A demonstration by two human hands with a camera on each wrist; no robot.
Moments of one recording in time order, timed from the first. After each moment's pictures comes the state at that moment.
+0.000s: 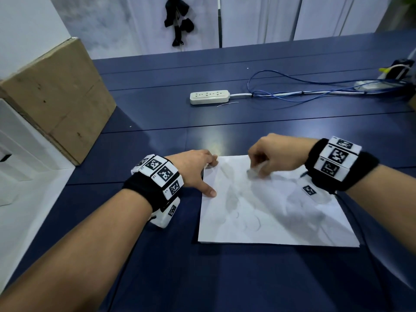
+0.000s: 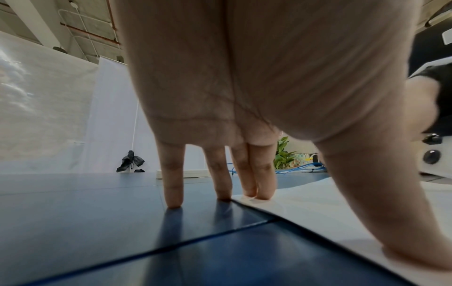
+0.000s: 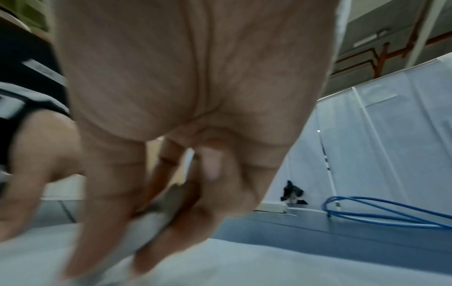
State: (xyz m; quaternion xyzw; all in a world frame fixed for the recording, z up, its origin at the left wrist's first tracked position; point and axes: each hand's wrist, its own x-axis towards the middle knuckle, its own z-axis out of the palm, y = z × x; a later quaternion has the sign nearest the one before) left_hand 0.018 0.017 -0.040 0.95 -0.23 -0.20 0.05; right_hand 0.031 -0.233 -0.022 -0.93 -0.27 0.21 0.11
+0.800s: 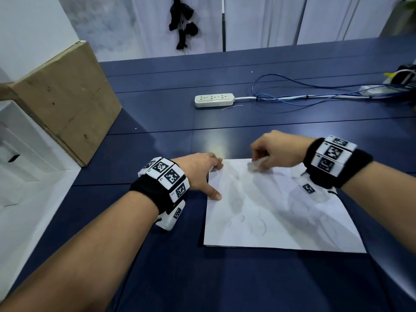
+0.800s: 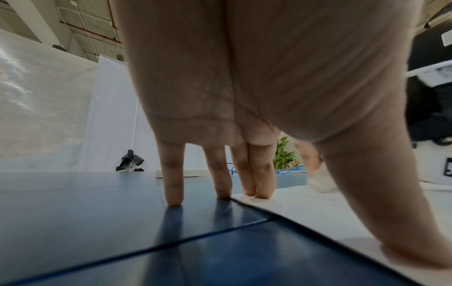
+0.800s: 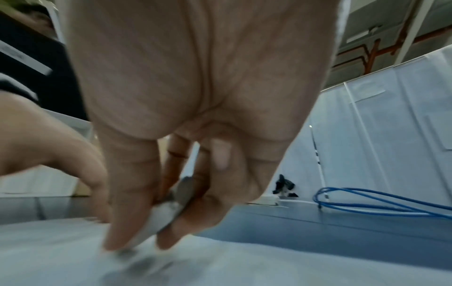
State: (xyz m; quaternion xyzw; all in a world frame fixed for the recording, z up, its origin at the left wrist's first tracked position) left_hand 0.017 0.019 -0.041 0.95 -0.24 -0.19 0.06; right_hand 0.046 -0.226 -0.023 -0.95 -0.26 0.16 0.11
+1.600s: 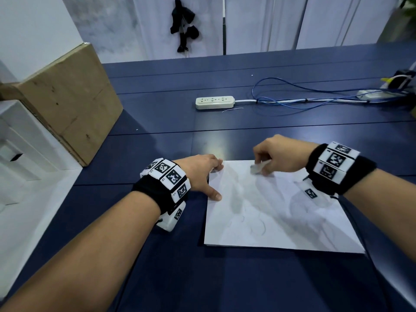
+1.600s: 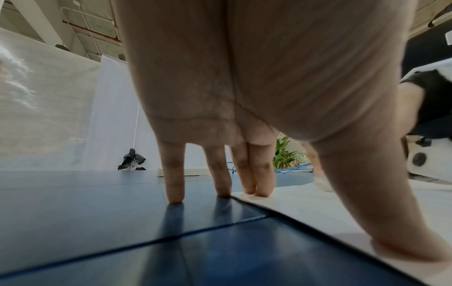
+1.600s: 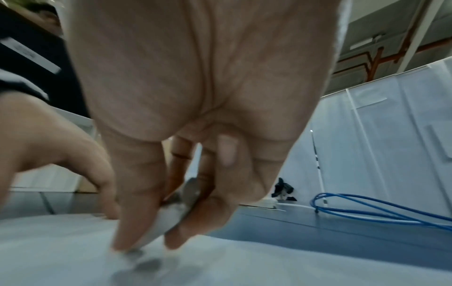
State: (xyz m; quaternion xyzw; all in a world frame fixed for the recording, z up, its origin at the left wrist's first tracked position) left_hand 0.016 0.019 -0.041 0.95 -0.23 -0.20 0.06; right_hand 0.036 -0.228 -0.021 -0.95 -0.24 0.15 0.09
